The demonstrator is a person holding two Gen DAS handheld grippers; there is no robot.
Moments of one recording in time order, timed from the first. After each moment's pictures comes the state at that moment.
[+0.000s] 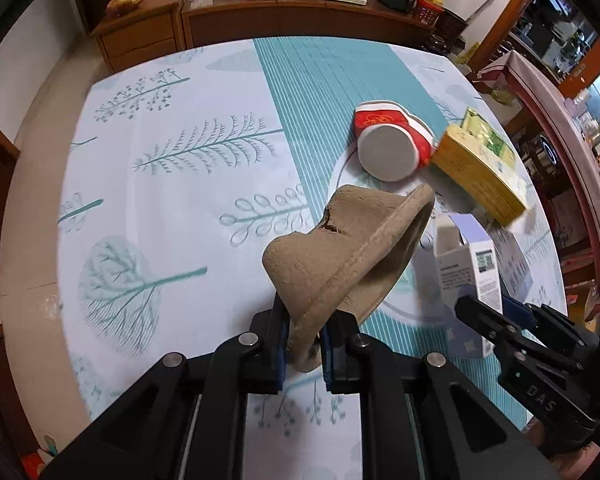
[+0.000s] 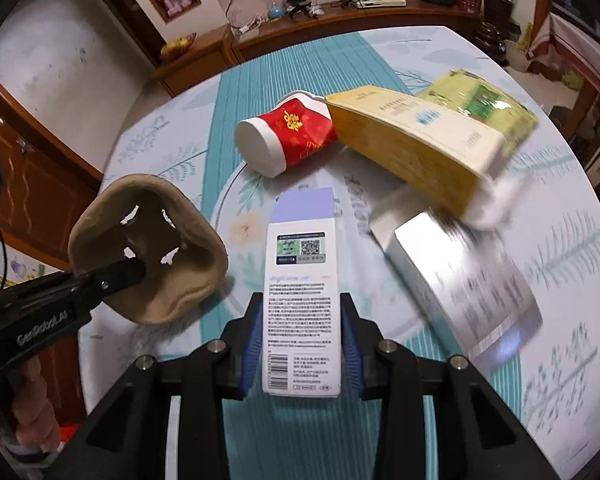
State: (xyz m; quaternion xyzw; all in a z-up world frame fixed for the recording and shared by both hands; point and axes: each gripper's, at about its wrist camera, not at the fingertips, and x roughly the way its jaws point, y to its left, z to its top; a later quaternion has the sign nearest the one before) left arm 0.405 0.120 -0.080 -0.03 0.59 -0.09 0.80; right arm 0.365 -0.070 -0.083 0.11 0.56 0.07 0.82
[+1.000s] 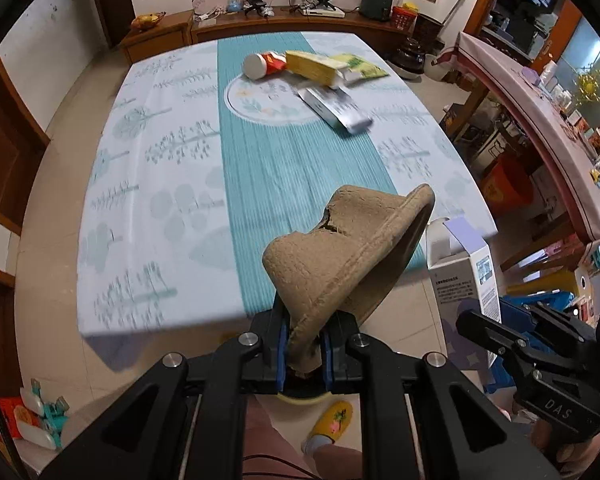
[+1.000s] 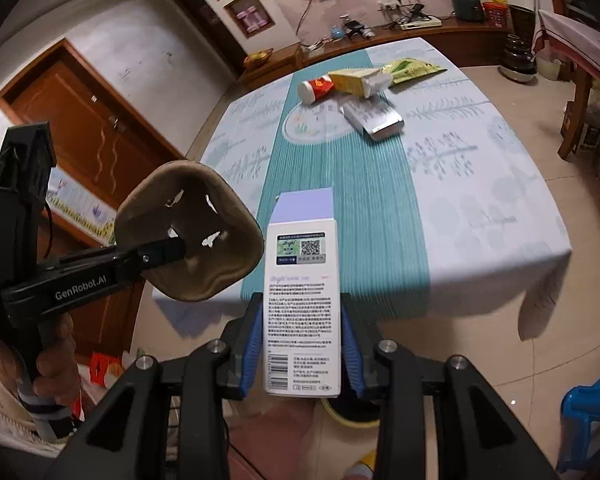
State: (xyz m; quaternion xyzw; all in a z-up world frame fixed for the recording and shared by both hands) left arm 0.055 -0.029 0.020 -0.02 0.56 -0.06 0.82; right arm 0.043 -0.205 0.004 0.14 0.51 0.21 0.82
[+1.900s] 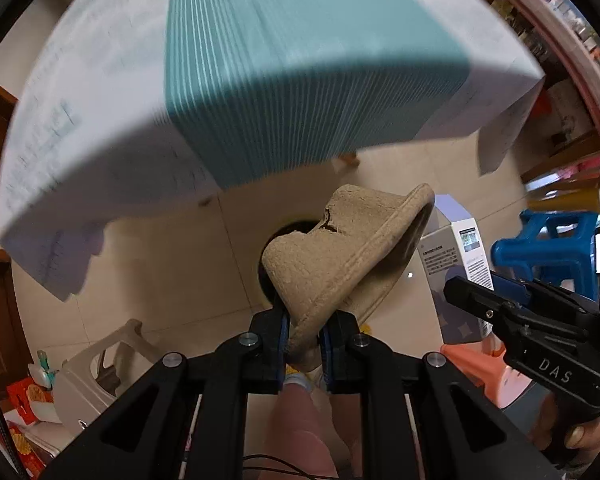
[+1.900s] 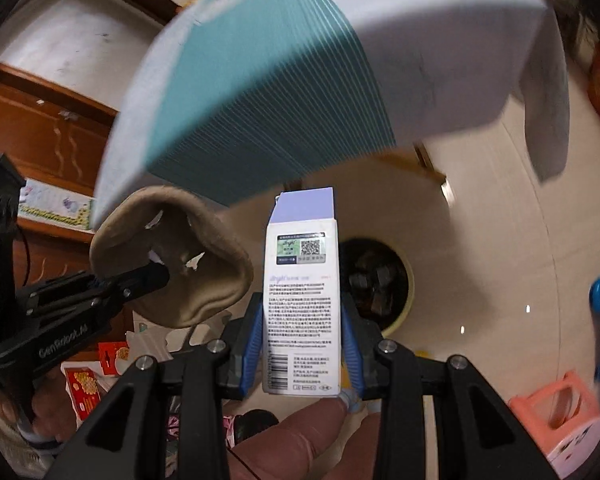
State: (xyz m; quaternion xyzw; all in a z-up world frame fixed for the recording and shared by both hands) left arm -0.010 -0.046 -0.156 0.03 0.68 -0.07 0.73; right arm -0.028 -0.215 -0.156 0.20 0.63 0.14 0.74
